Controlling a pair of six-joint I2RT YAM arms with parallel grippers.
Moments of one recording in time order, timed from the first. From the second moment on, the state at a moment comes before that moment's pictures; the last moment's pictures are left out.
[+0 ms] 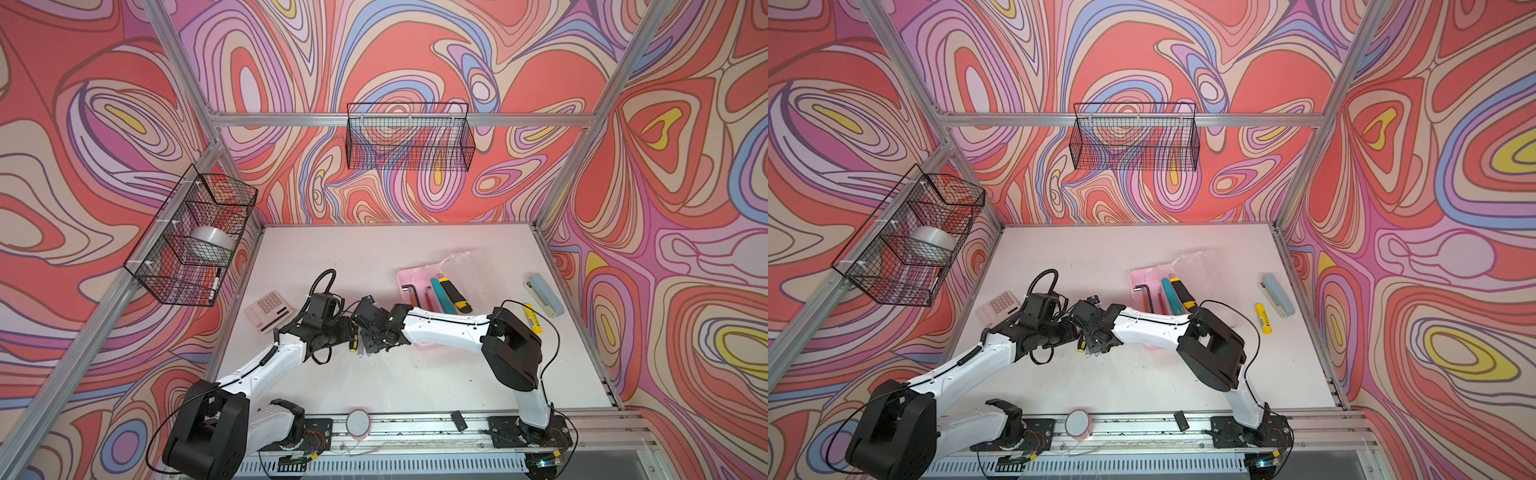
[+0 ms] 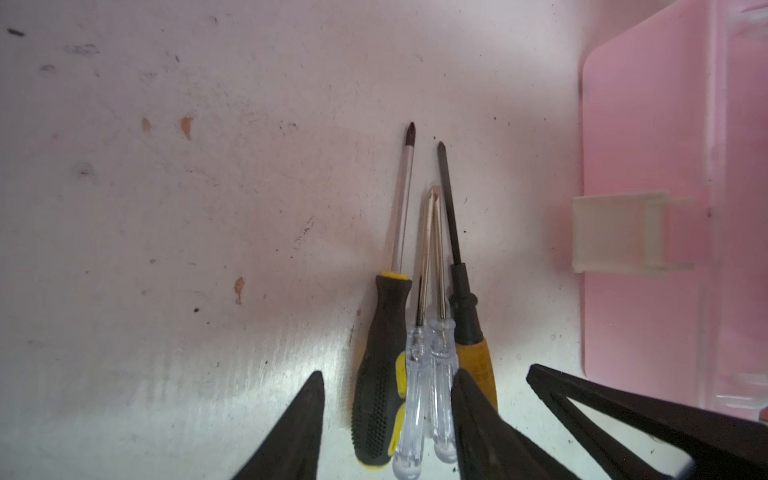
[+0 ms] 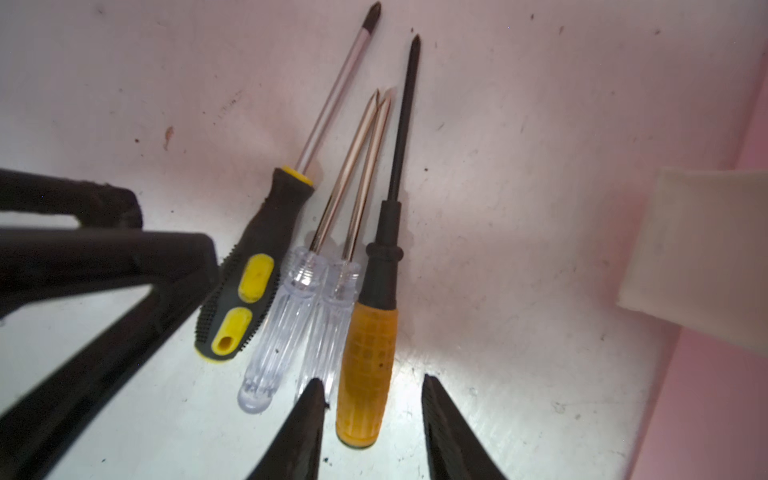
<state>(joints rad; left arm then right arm) -0.34 1.19 0.56 -0.35 0.17 -0.63 1.07 2.05 1.52 -0.67 0.15 0.65</state>
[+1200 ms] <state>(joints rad) -0.34 1.23 0.56 -0.30 0.17 -0.64 1.04 2.13 1.54 -0.65 0.17 0.63</state>
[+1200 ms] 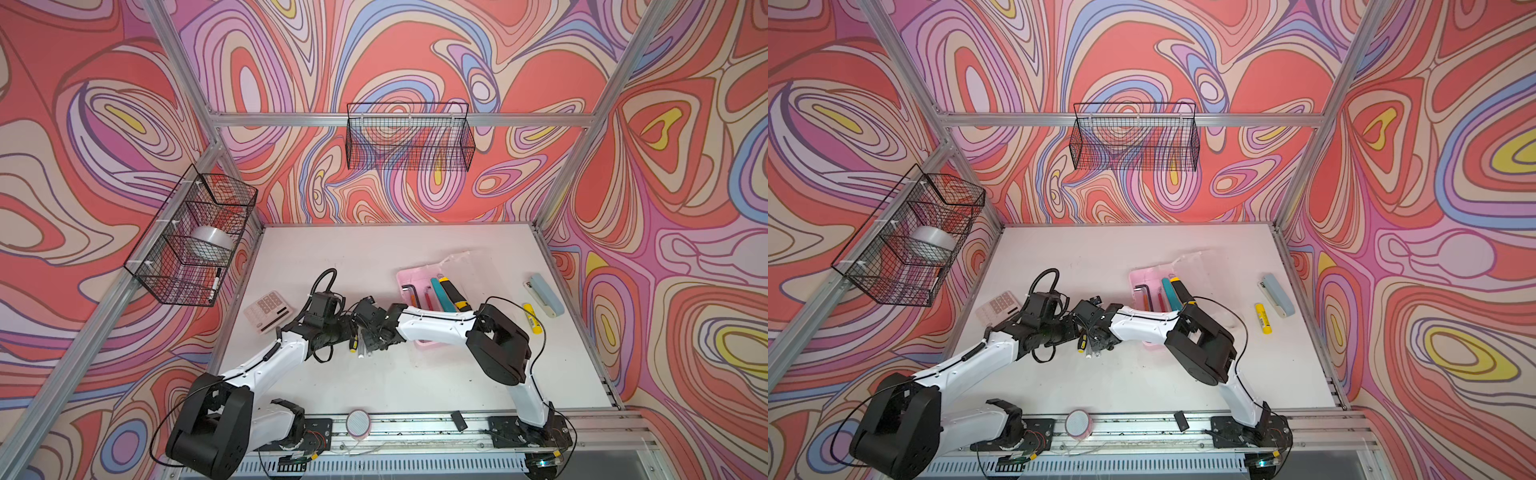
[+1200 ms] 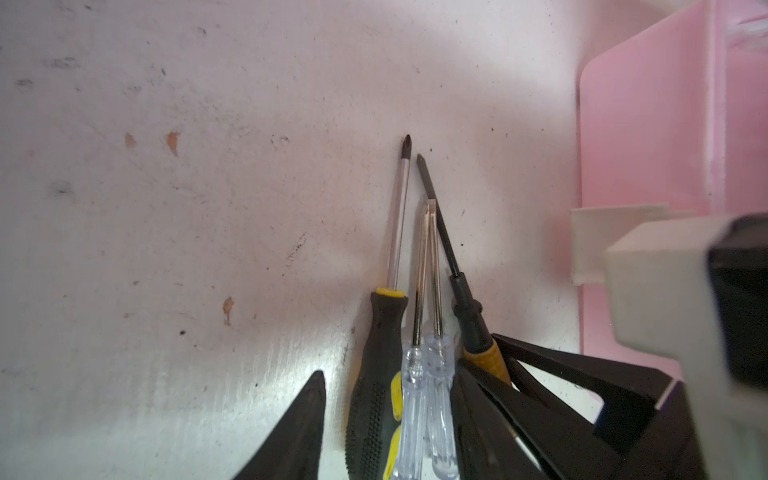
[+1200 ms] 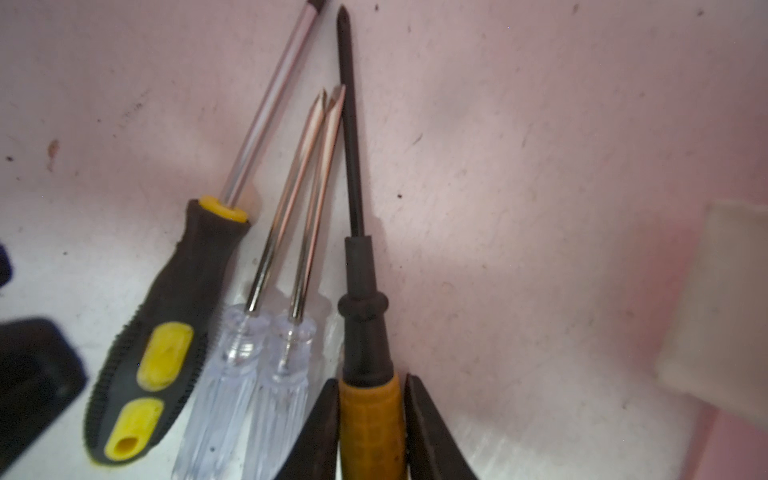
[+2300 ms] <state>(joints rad) -0.34 1.22 0.57 -0.30 0.16 -0.64 0.81 1.56 1.53 -0.99 0.48 0.53</state>
